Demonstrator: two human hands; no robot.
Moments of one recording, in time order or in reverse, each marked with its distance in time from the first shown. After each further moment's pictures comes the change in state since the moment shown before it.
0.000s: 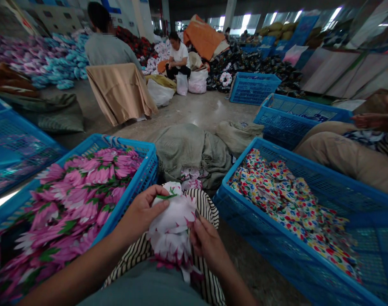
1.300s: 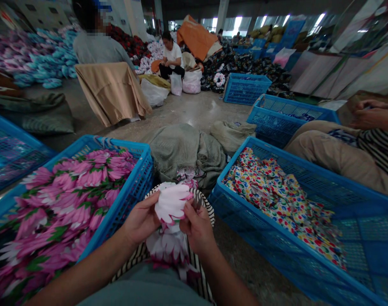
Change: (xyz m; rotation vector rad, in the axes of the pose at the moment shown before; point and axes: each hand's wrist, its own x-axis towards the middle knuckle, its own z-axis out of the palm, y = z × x) left_hand 0.015 -0.035 0.018 -0.942 -0.039 -0.366; right_hand 0.024 -0.031 0.029 0.536 0.059 -0.140
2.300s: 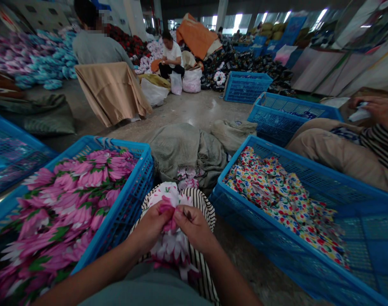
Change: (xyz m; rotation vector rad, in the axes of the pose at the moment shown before) left_hand -0.005 -0.026 -0.001 0.384 0.013 0.116; right_hand 0.000 -0.010 -0.012 -0.420 -0.318 0.063
